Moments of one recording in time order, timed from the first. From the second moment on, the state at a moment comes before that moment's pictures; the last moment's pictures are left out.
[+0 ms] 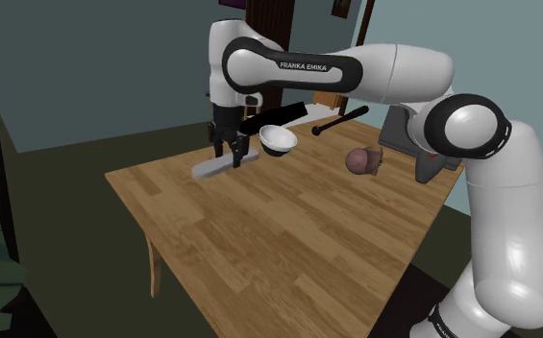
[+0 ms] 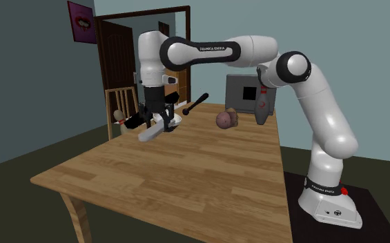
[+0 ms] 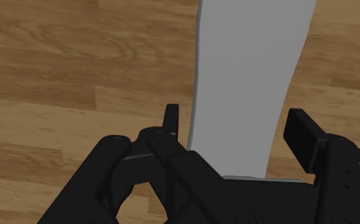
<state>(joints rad) 0.06 0.51 0.54 -1.18 -0.25 1.61 1.96</state>
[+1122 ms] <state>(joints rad) -0.25 0.02 0.49 -1.75 -0.02 1.75 1.65</state>
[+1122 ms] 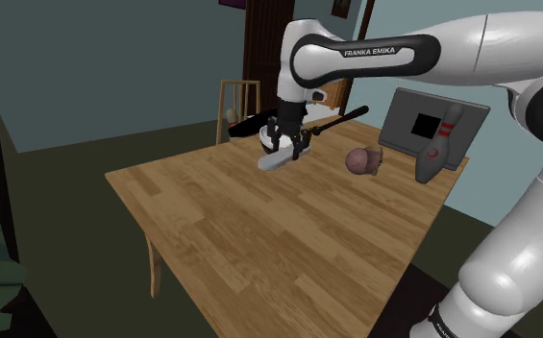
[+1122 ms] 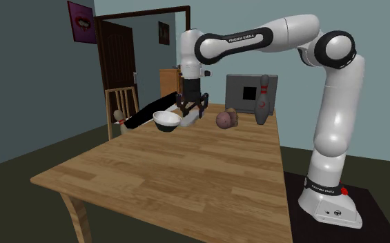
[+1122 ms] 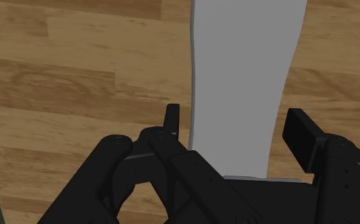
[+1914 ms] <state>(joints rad) -0.37 -0.26 0.31 -2.05 0.07 1.79 1.33</state>
